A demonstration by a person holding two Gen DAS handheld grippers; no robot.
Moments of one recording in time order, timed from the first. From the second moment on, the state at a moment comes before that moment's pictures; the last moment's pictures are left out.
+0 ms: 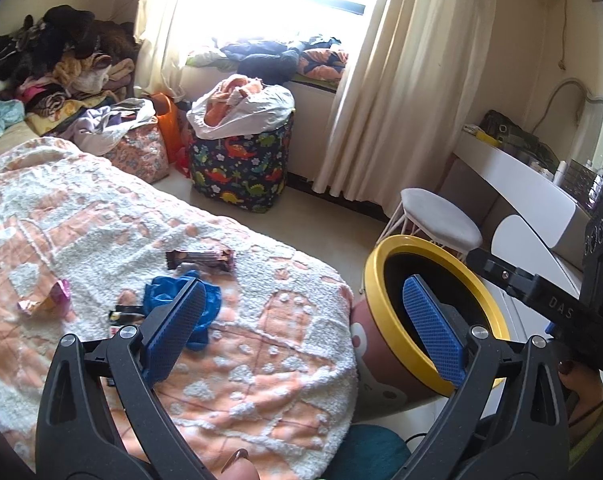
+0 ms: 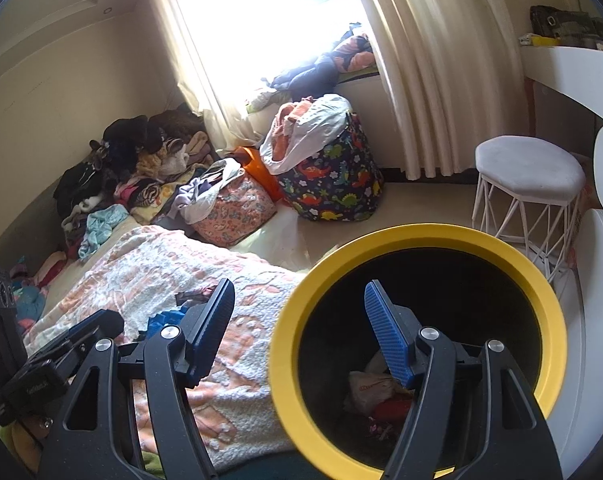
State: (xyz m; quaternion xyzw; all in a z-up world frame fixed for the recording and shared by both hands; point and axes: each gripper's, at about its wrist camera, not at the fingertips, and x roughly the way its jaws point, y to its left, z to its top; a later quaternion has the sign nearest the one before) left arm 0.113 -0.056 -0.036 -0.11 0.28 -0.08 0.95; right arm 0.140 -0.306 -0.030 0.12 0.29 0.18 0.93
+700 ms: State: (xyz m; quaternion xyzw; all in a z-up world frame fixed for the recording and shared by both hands) left arm 0.094 0.026 -0.038 -0.16 0.26 0.00 0.95; right arm 0.122 -0.228 -0.030 0.06 0.30 0.24 0.92
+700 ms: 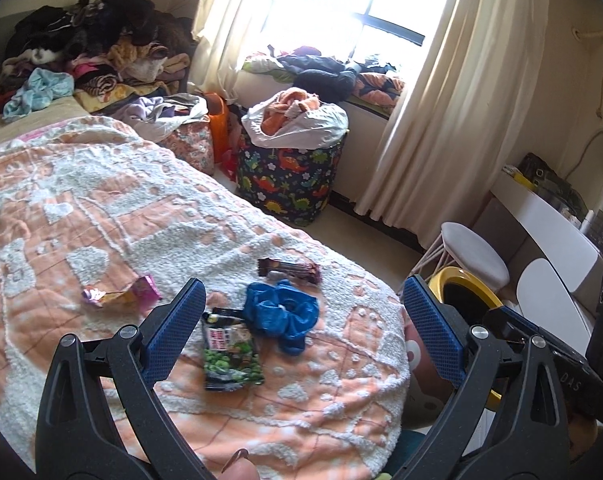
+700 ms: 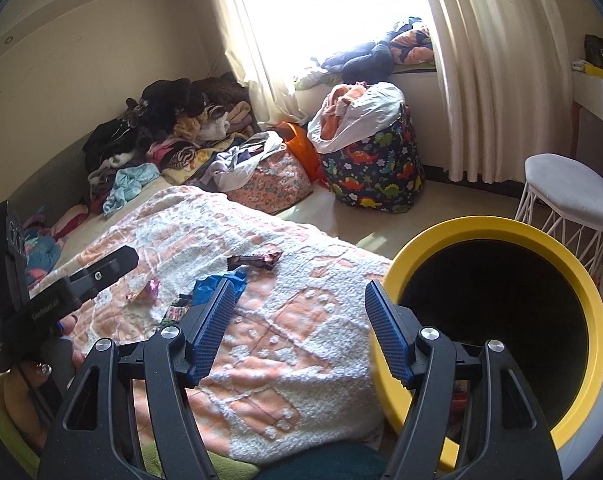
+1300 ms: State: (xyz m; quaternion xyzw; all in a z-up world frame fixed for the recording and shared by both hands) left arm 0.083 0.096 -0.055 -0.22 0.26 0.06 0.94; right arm 0.133 -0.154 -0.046 0.01 0.34 0.28 0.90
